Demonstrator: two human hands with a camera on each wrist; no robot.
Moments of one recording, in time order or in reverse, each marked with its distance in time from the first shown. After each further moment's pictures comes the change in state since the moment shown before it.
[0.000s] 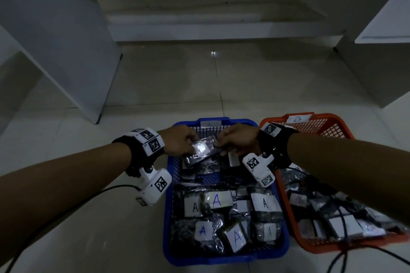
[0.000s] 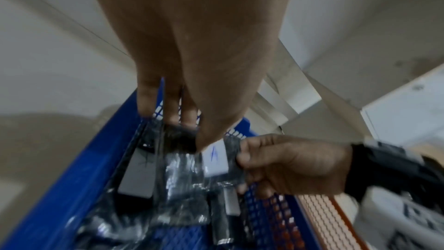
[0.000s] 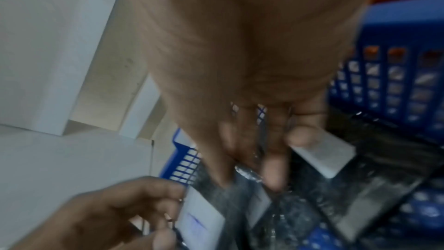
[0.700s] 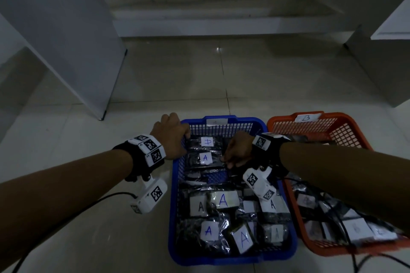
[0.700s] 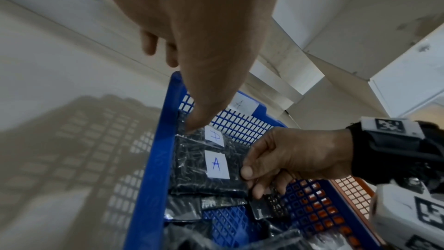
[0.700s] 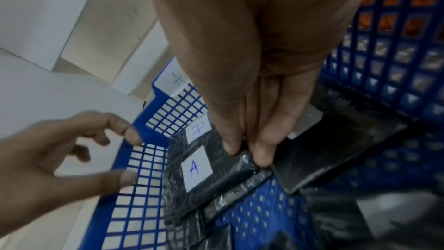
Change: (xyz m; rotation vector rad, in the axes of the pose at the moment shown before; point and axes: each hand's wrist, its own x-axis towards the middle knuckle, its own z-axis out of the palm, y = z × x) left_hand -0.006 -0.035 0.014 0.404 0.279 -0.075; right_hand 0.028 0.022 0.017 -0.306 0.022 0.096
